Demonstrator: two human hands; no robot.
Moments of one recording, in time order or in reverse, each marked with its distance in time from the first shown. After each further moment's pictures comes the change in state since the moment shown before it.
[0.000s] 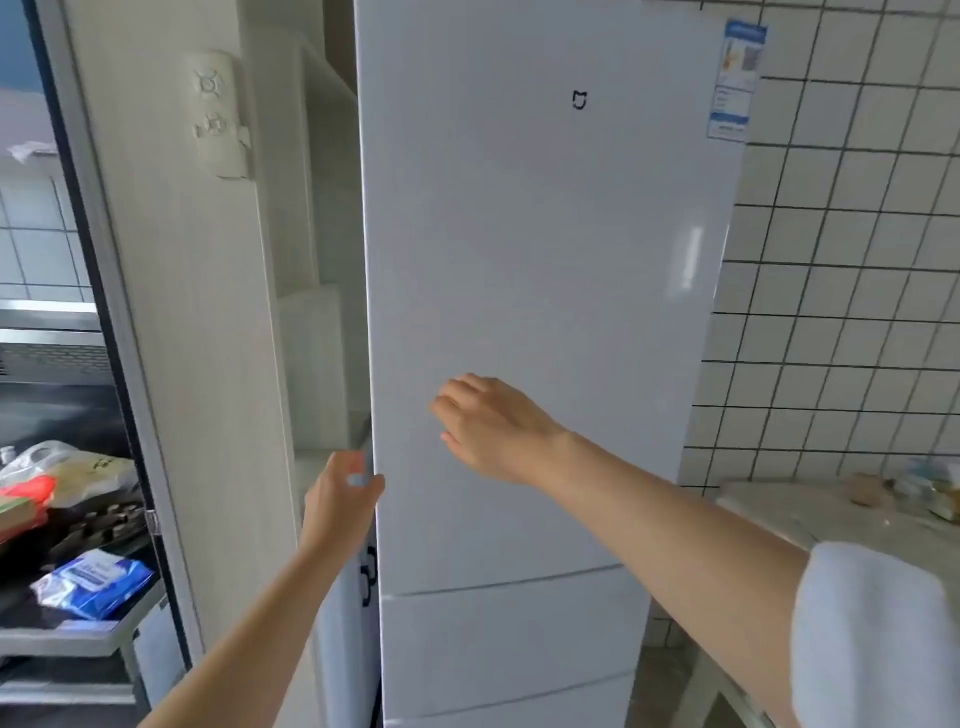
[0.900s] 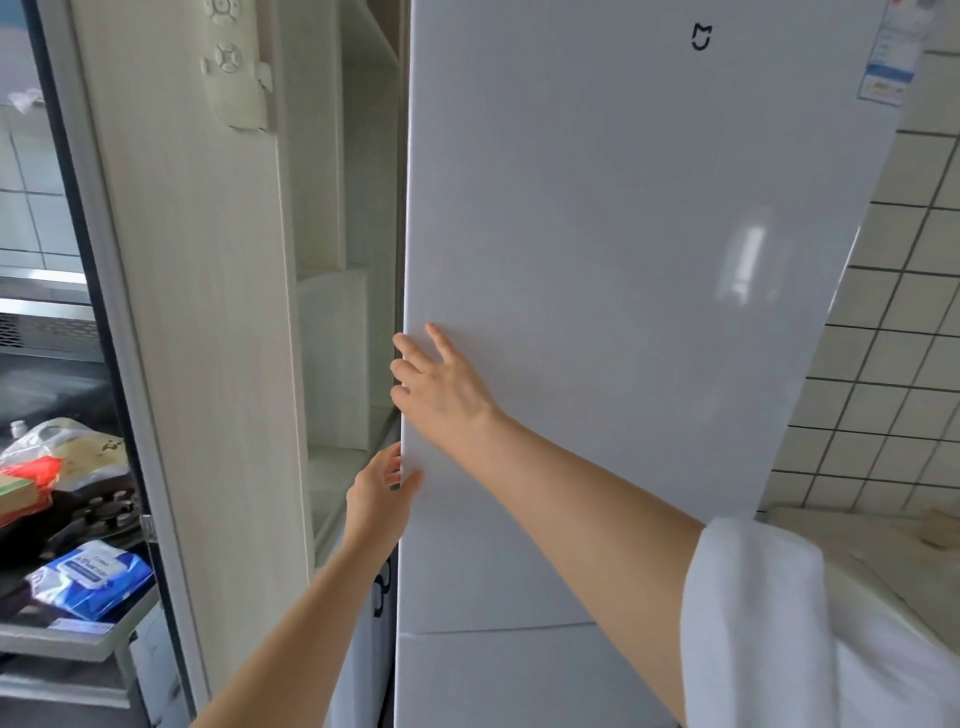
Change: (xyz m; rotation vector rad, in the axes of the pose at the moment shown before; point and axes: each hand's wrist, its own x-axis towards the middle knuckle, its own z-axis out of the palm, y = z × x) left_hand 0.079 -0.033 0.043 -0.201 -0.053 -0.040; right_hand 0.133 -0.018 0.050 -0.461 -0.160 -0.068
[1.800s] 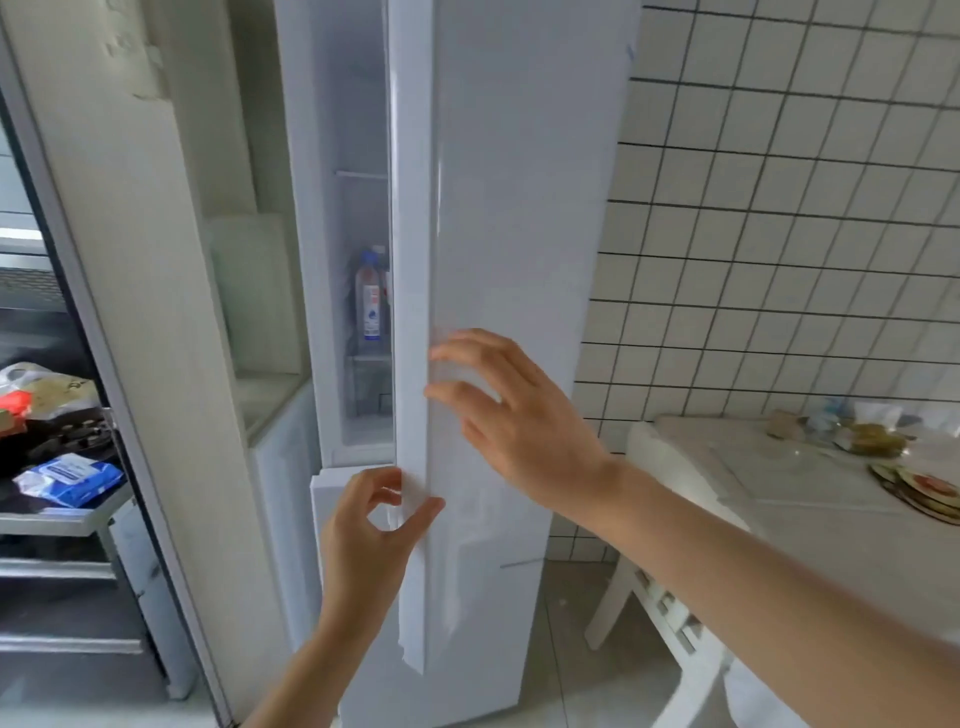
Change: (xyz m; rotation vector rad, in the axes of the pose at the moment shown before) left_hand -0.353 0.082 0.075 -0.058 0.089 0.214; right_hand -0.394 0.033 -0.067 0.853 0.594 0.162
